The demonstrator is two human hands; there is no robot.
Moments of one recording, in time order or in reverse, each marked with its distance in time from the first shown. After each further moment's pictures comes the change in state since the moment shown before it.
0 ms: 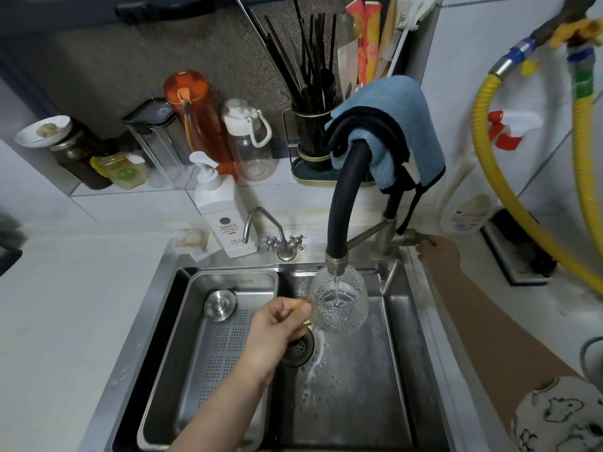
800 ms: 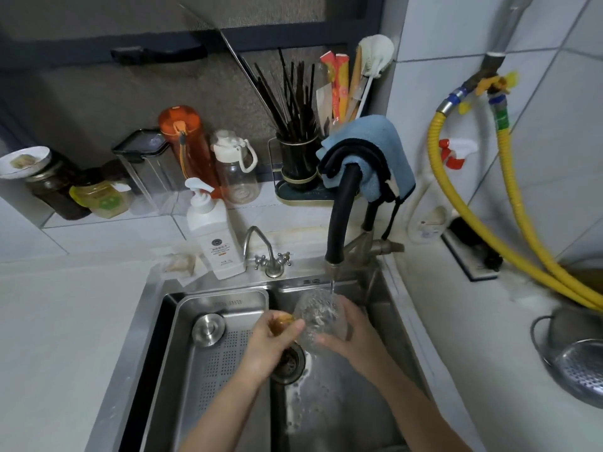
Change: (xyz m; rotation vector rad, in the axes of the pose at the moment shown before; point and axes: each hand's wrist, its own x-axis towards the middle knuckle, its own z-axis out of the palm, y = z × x) left_hand 0.005 -0.003 -0.026 0.156 -0.093 0.046; right_hand -0.199 -0.023 0.077 0.163 -0.392 -0.257
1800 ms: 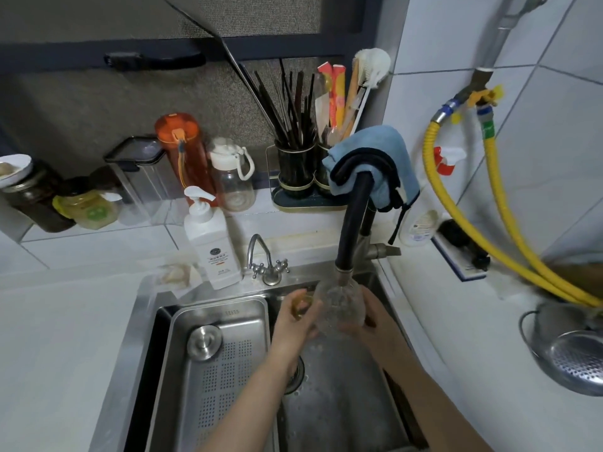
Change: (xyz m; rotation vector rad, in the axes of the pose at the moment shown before) left_hand 0.026 0.012 0.022 -0.230 -0.113 -0.047; right_hand 0.010 -0.012 -0.007 -0.050 0.186 -0.004
